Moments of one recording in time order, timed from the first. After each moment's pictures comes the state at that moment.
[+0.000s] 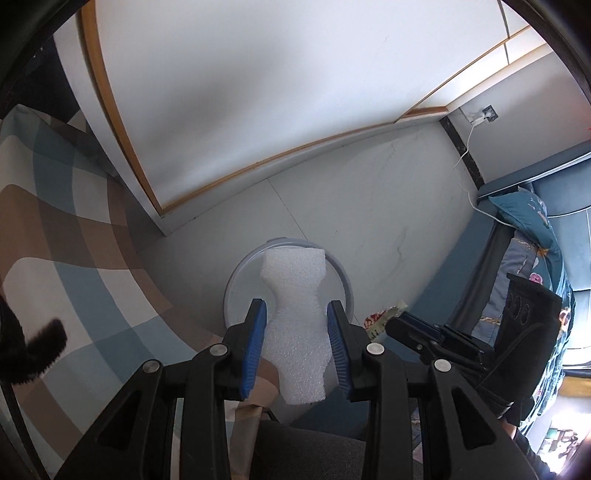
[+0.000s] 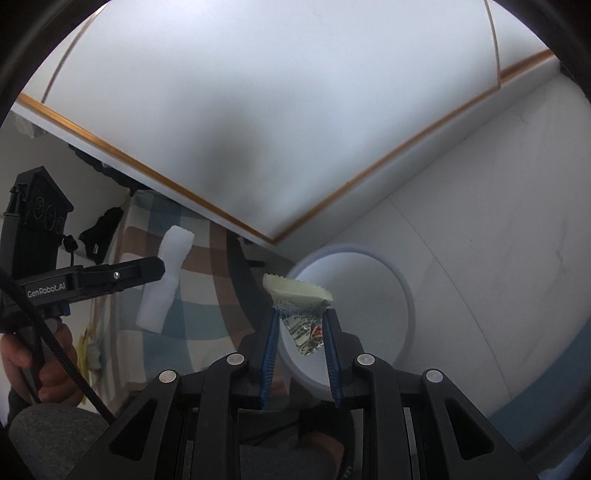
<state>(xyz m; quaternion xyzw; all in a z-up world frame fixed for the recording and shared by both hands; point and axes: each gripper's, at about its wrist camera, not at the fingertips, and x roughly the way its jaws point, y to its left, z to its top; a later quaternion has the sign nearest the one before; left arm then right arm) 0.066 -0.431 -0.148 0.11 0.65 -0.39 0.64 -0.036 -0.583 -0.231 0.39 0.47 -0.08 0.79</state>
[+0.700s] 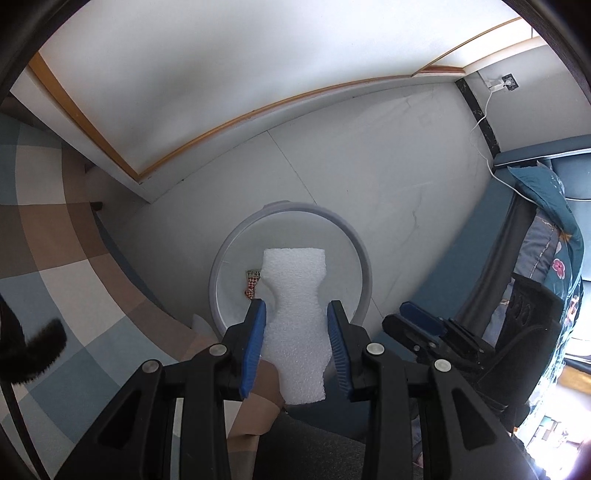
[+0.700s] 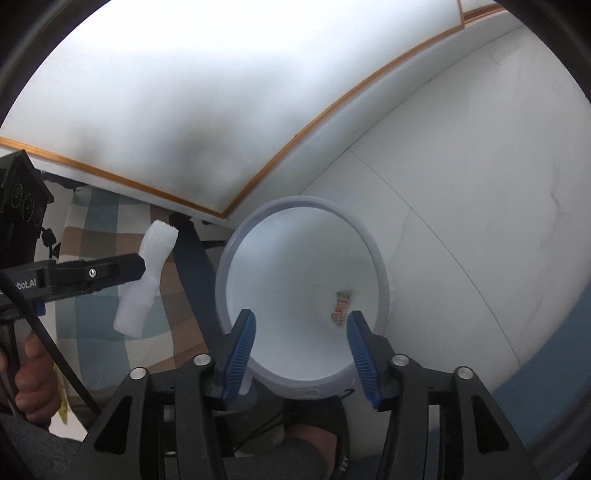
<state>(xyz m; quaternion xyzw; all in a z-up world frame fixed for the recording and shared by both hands) 0.061 -0.470 -0.188 0.16 0.70 -0.37 0.58 -0.063 -0.605 -0.288 0.43 0.50 -0.12 0.75</state>
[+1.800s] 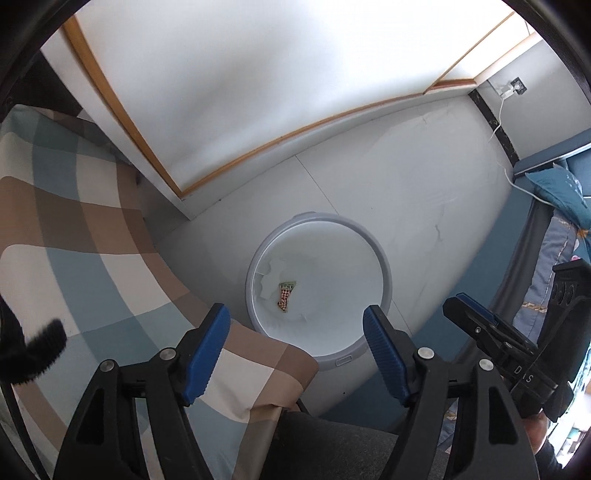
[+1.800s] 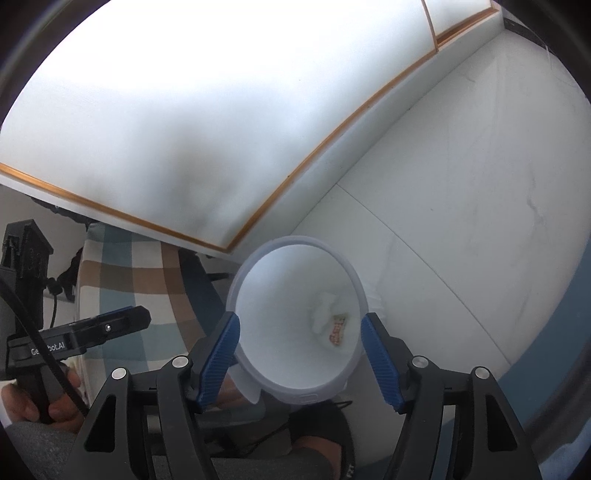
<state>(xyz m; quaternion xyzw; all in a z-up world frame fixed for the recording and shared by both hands) 0.053 -0.439 -0.149 0.18 0.65 -0.34 0.66 -0.083 -0.615 -0.245 0.43 0.45 -0.15 0.77</state>
